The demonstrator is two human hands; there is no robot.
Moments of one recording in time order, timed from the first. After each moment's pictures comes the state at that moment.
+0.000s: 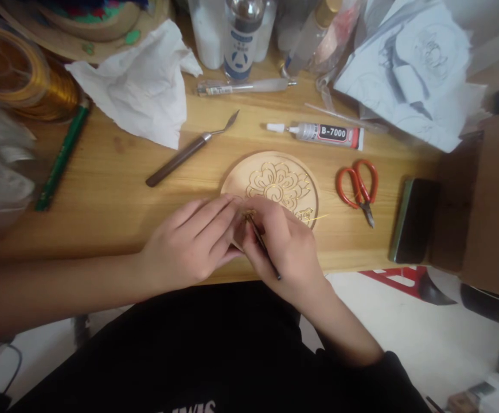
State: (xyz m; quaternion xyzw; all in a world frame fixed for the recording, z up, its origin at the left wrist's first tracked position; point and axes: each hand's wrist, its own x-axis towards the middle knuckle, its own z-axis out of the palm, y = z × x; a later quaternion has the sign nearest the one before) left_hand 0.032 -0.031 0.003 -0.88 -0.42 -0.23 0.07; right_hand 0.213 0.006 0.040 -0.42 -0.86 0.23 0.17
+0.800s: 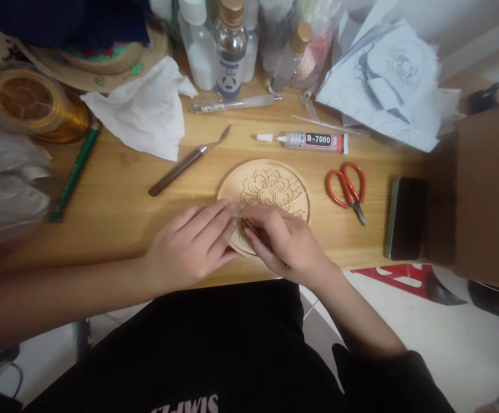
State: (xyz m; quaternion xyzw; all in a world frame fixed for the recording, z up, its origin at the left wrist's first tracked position) left_hand 0.030 -0.031 0.002 -0.89 -0.41 -0.21 0.07; right_hand 0.230 0.026 0.029 -0.29 -0.91 0.21 0.22
